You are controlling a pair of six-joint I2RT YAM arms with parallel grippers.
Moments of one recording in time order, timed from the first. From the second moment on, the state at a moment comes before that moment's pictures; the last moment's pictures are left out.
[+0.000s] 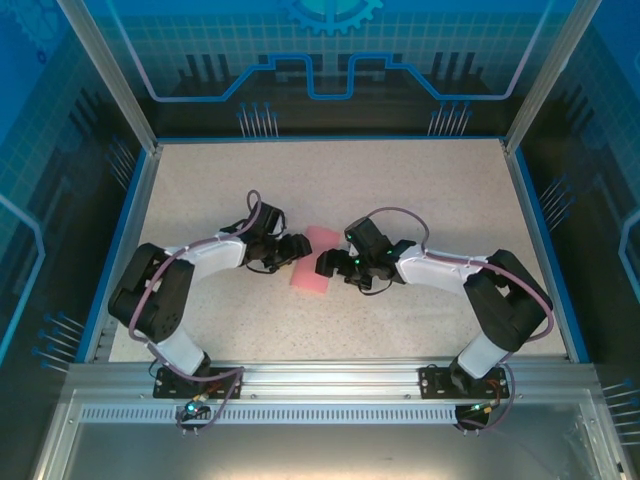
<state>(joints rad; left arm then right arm) -0.39 1.67 0.87 -0.23 0.34 -0.80 0.70 1.62 0.88 -0.23 -0.29 0.93</state>
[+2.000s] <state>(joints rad) -0.49 1.68 0.93 -0.25 0.32 -0.79 0.68 1.57 0.82 -0.26 -0.24 0.94</state>
